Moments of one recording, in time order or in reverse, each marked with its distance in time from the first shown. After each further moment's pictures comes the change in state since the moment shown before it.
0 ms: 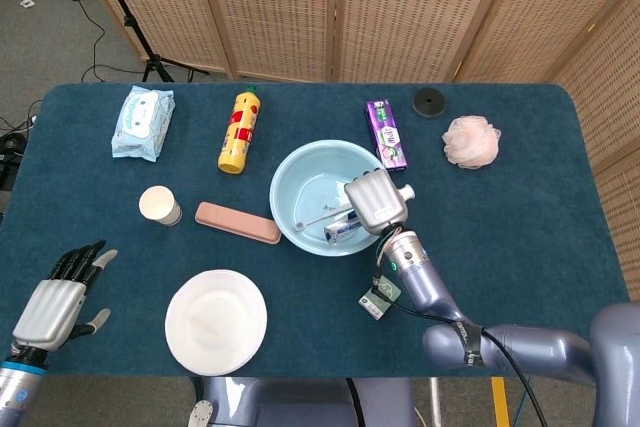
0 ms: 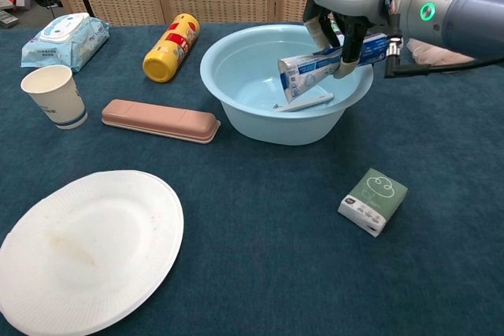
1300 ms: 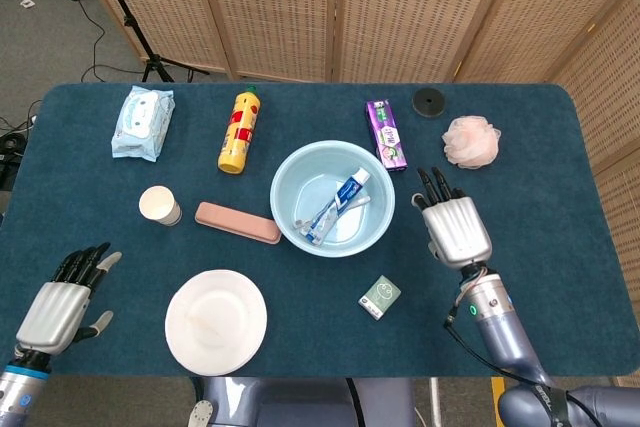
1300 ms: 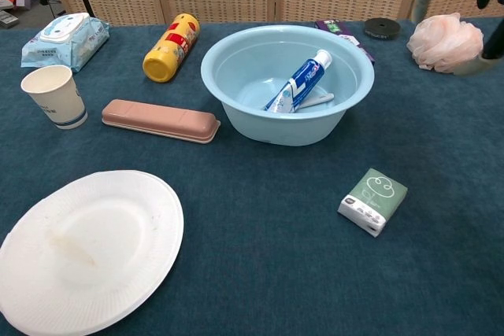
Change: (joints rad) left arm 0.008 -0.004 0.011 -0.018 0.025 0.021 0.048; right arm -0.277 0.281 -0.204 -0.332 -0.259 0.290 0.124
